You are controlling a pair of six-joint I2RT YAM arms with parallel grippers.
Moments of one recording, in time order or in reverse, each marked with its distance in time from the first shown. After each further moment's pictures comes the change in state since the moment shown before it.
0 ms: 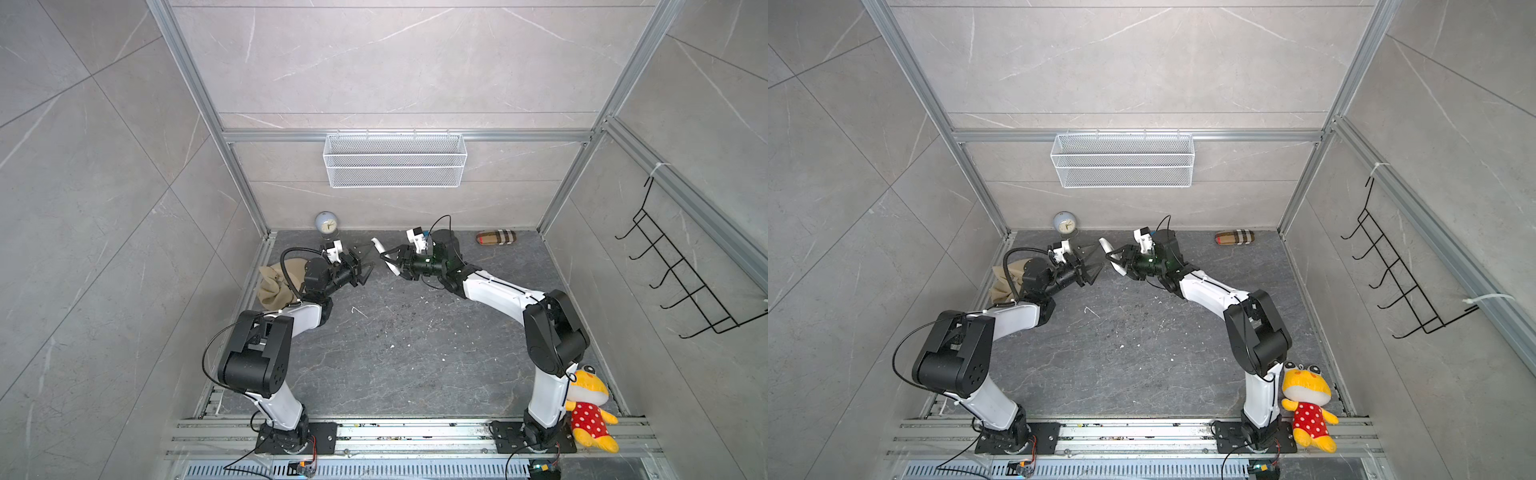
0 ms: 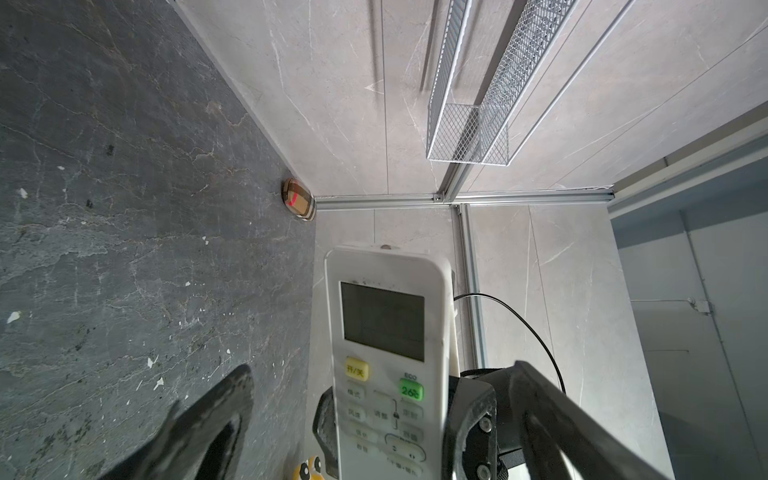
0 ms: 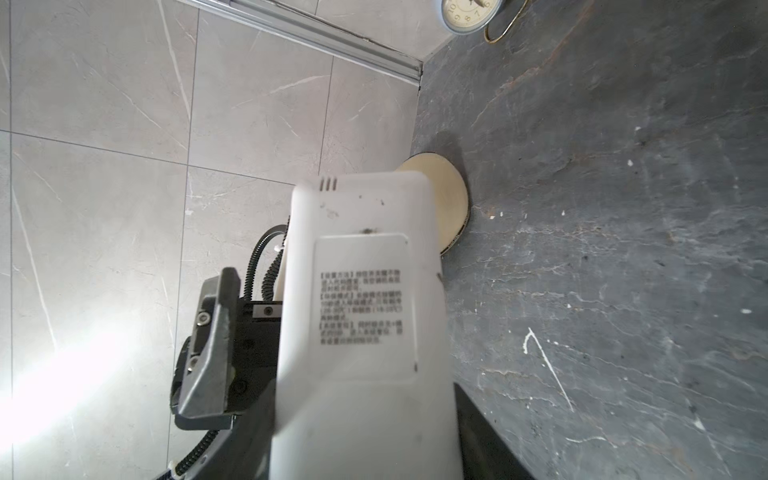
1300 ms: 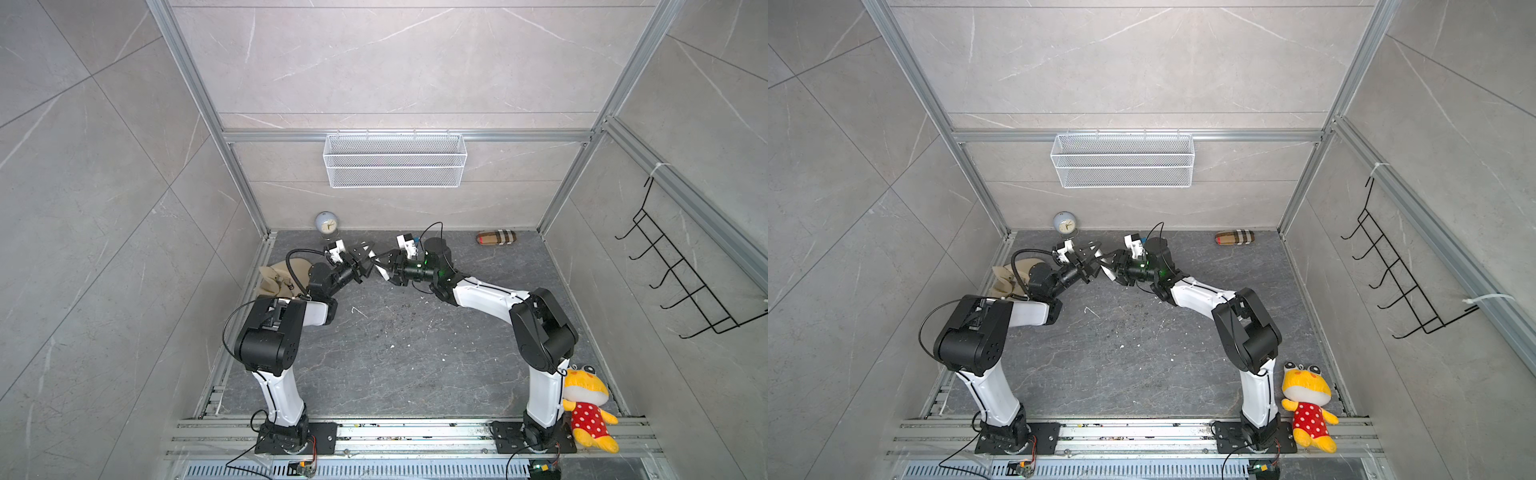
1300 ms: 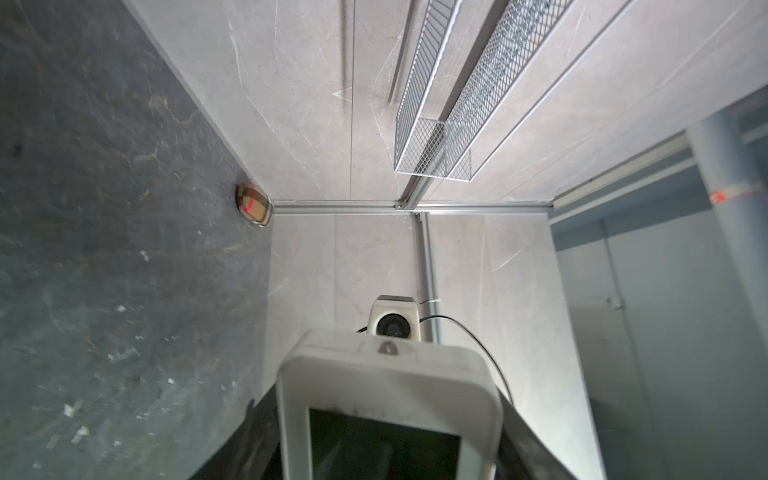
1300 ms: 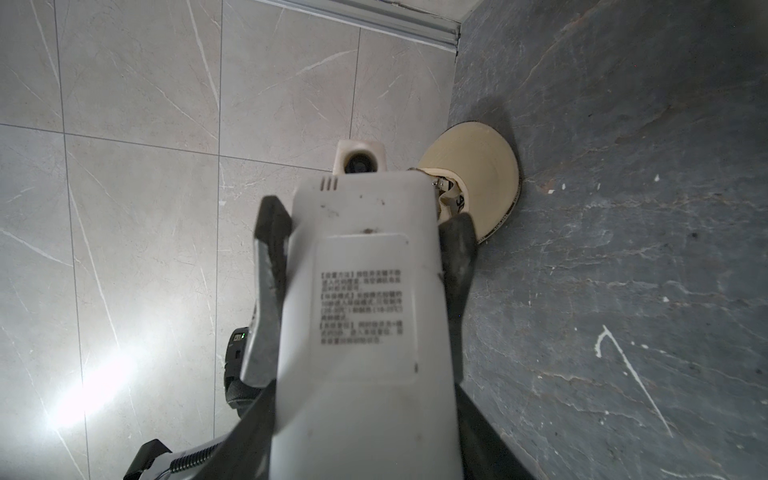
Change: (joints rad) left arm -0.012 0.157 0.020 0.309 -0.029 -0.188; right arm 0.052 0.060 -0.034 0.203 -0.015 0.156
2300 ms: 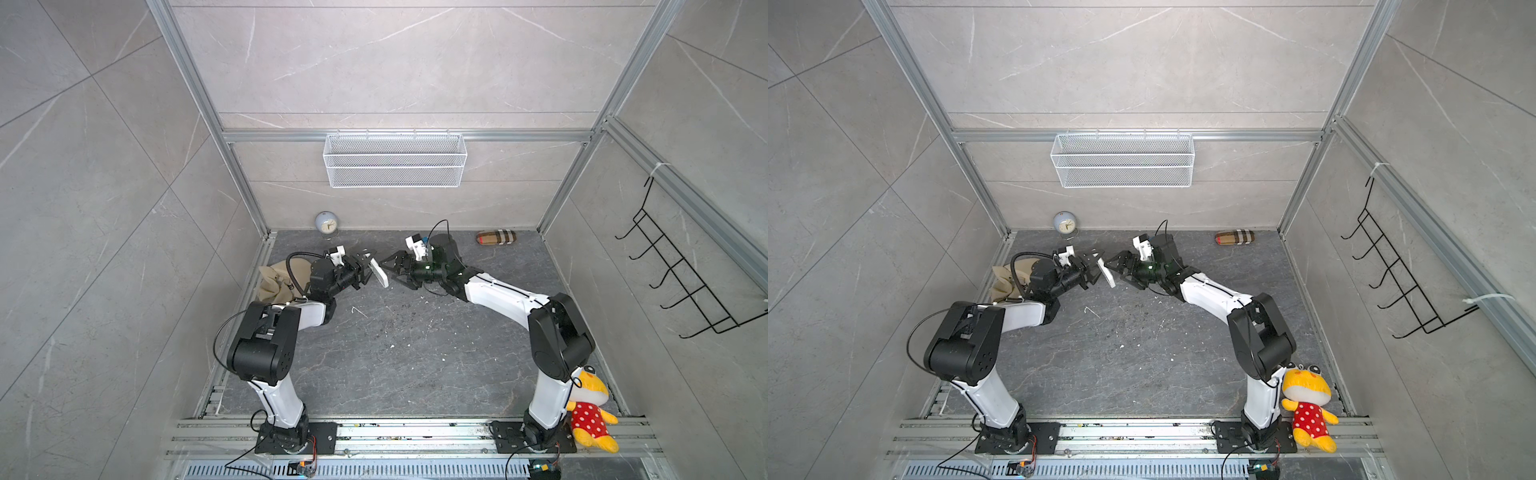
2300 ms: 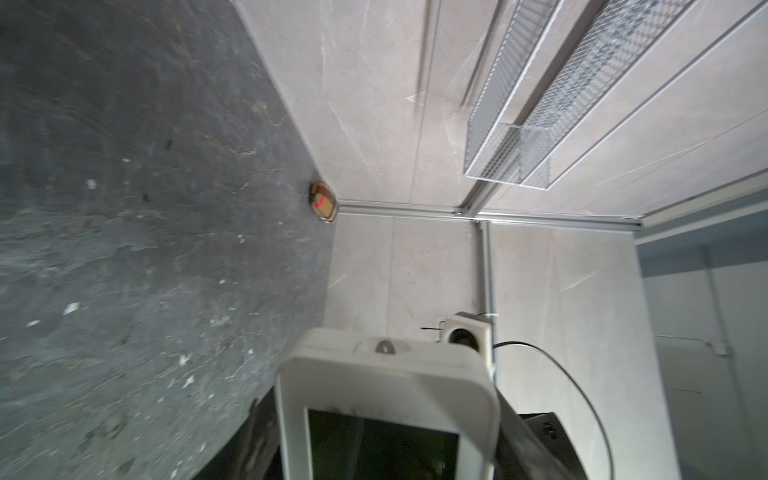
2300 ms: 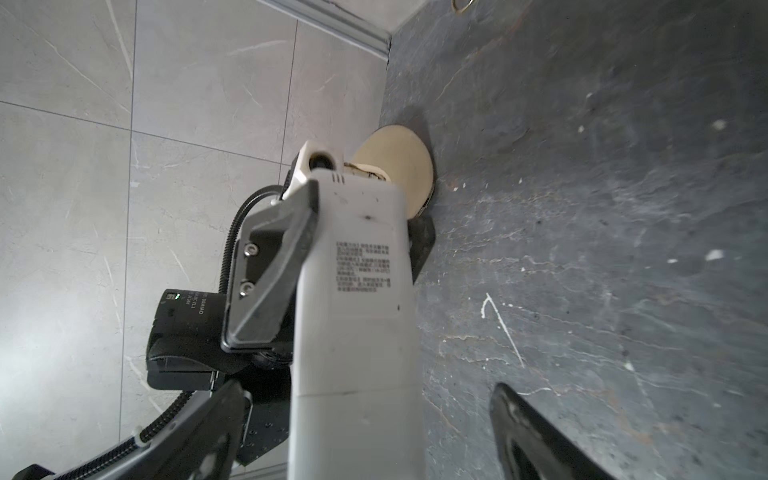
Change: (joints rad) left arm 0.002 -0.112 -0.002 -0.422 0.001 0.230; right arm -0.054 -0.128 -0.008 -0.386 0.059 -0.322
